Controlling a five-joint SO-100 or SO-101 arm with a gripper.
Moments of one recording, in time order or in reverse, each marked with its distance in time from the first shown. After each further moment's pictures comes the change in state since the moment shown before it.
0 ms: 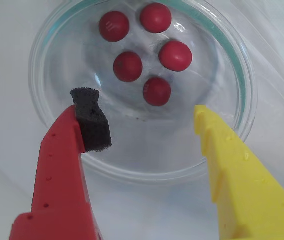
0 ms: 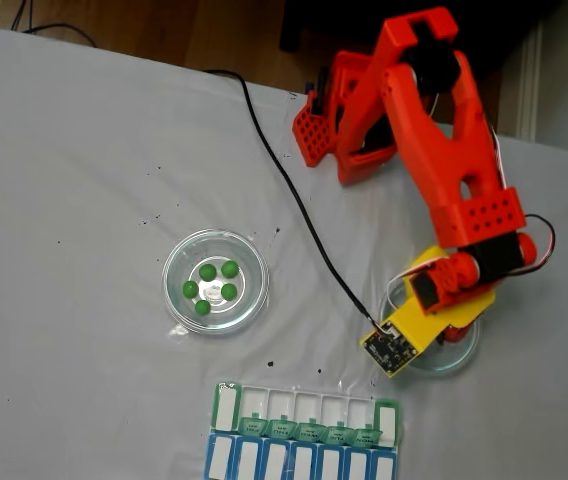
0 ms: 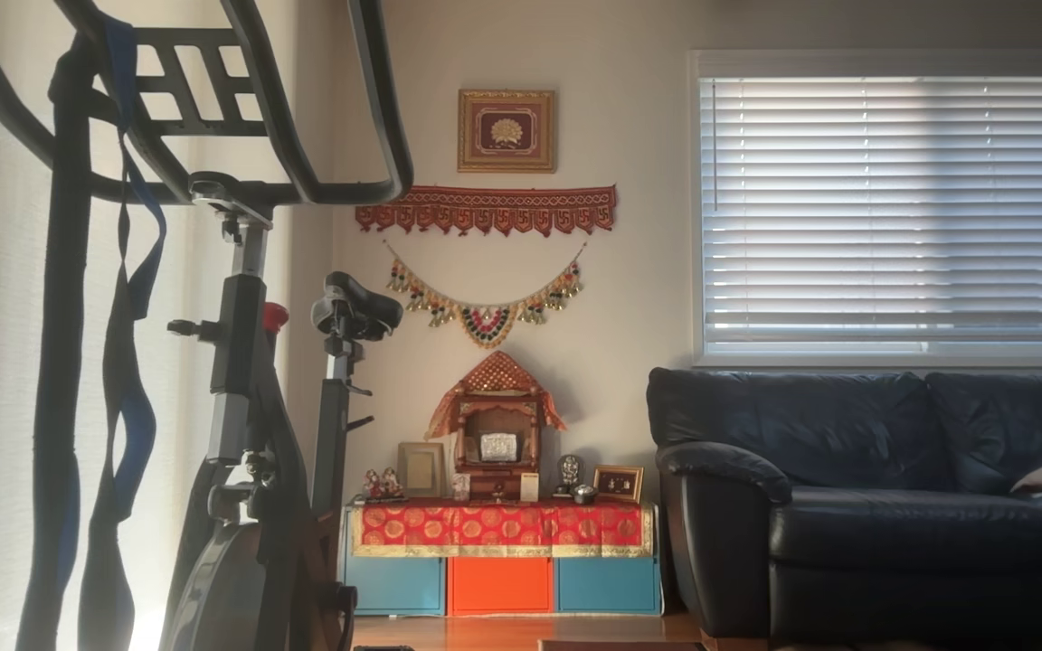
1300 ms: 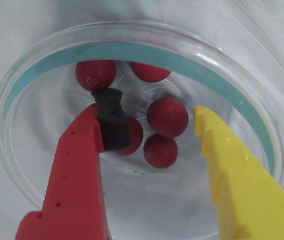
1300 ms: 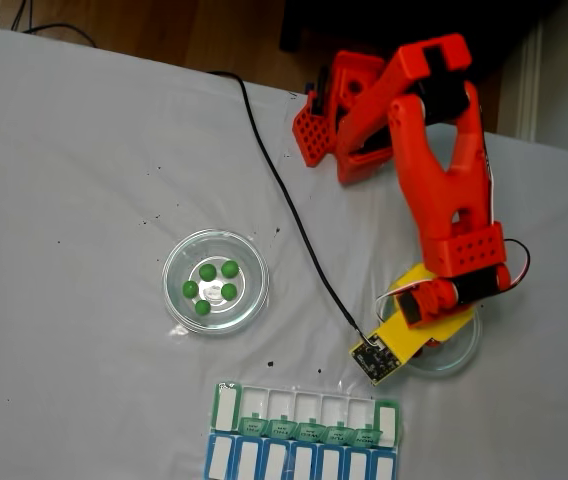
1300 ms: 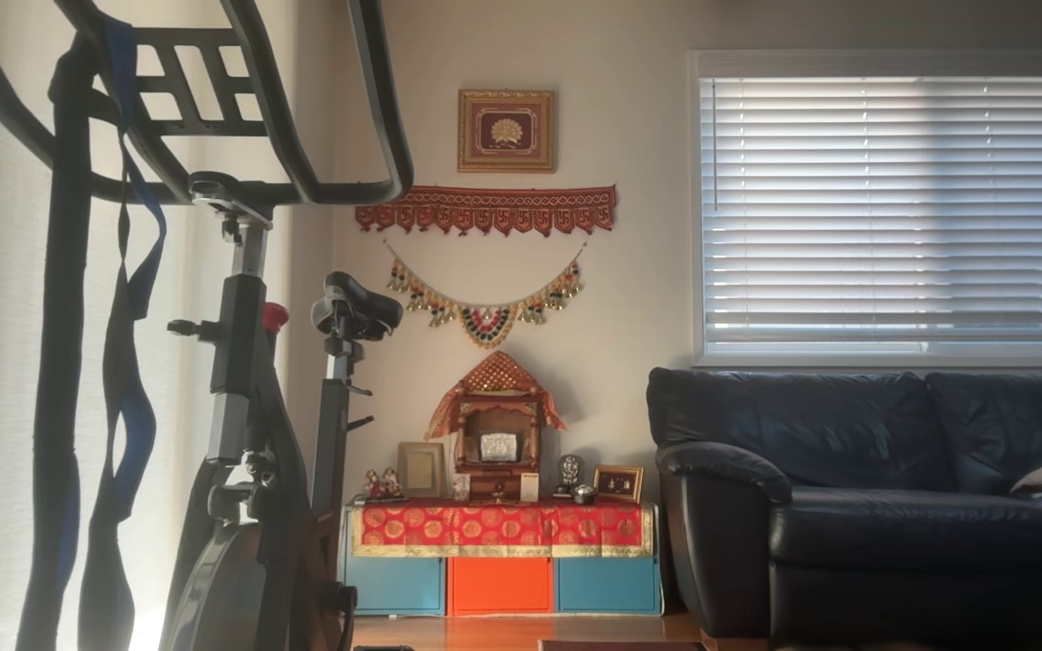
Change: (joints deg) arm 0.7 -9.1 5.0 -12.6 0.8
